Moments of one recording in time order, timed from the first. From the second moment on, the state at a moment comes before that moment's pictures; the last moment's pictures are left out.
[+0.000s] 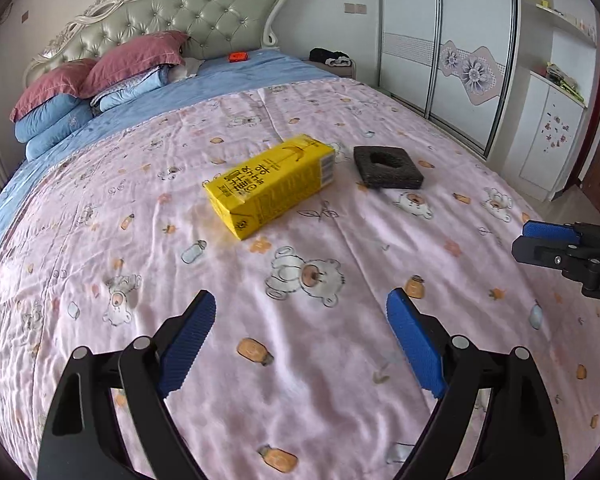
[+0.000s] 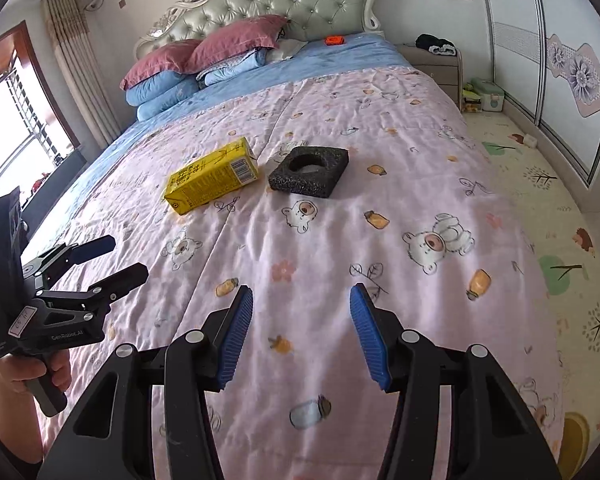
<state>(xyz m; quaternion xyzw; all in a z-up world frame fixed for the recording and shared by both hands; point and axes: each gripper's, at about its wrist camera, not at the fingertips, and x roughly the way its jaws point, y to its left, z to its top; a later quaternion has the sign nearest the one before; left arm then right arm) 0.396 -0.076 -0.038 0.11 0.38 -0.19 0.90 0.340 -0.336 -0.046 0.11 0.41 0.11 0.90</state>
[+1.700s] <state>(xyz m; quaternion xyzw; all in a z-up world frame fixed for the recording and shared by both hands) 0.521 -0.078 -0.070 0.08 0.36 -0.31 0.88 0.479 -0.346 -0.078 0.16 0.40 0.08 0.90</state>
